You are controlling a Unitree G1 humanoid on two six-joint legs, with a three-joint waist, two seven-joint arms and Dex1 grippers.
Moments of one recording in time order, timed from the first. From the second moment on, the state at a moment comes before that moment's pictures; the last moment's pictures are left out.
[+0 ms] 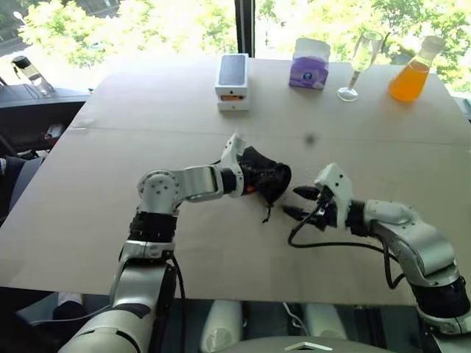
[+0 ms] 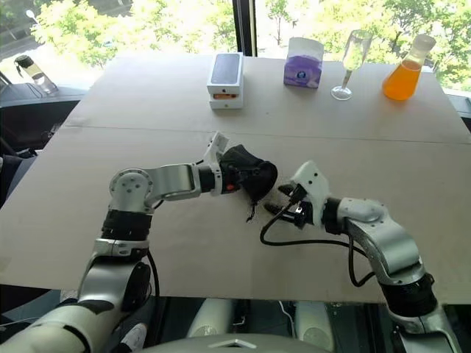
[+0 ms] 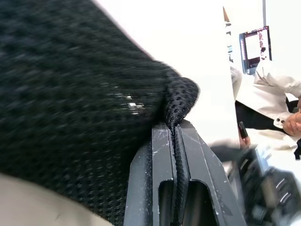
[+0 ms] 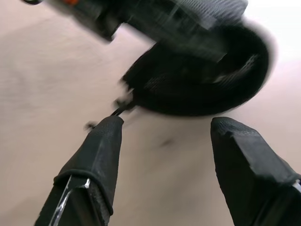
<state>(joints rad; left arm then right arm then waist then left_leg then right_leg) -0.72 0.33 0.04 0.20 -1.53 1.24 0.25 -0.22 -0.42 0.06 -0.55 0.47 1.01 0.70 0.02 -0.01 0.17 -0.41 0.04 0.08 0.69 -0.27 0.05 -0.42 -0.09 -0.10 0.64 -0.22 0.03</state>
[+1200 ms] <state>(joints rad) -0.73 0.23 0.15 0.17 -1.36 1.32 0.16 -0.19 -0.24 -0.01 -0.46 0.69 1.21 0.41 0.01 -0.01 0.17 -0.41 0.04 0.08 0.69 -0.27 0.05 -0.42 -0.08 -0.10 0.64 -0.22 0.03</state>
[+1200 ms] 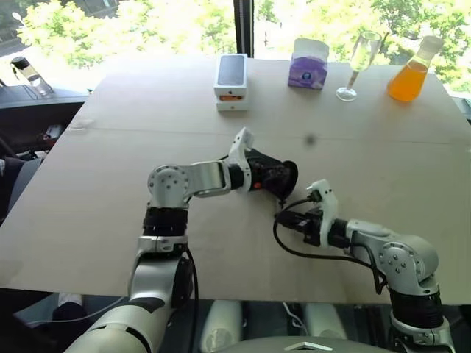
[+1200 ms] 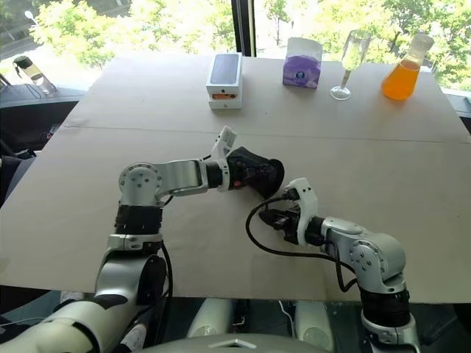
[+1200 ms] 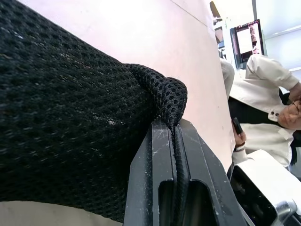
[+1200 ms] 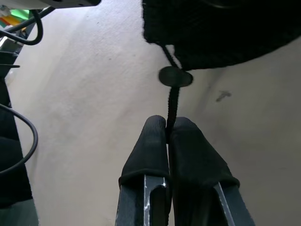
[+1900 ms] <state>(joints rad) -0.58 0.68 -0.23 -0.22 -0.69 0.76 -0.82 -0.47 -0.99 0.15 -0.48 0.35 0.76 0.79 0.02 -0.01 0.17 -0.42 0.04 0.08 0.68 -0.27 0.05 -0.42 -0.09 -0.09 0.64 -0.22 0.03</state>
